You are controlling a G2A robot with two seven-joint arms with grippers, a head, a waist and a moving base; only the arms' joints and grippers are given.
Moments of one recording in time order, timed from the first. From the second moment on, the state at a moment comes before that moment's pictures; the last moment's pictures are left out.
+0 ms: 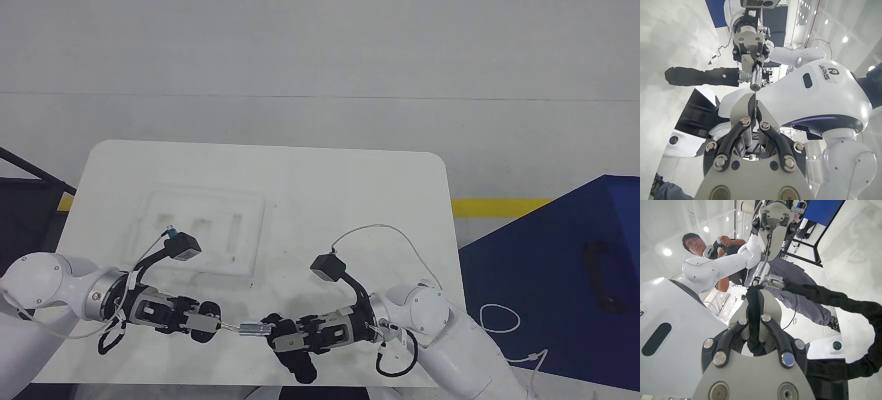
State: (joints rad) left arm 1.43 -0.45 -1.41 -1.81 -0.90 -0.34 -1.48; right arm -1.14 -1.22 0.84 -1.65 0.42 -0.46 1.12
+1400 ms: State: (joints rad) left arm 1.44 -0.51 -1.47 -1.82 -0.82 -0.32 -1.50; right arm -1.13 -1.22 0.82 -1.66 0.40 -0.46 1.07
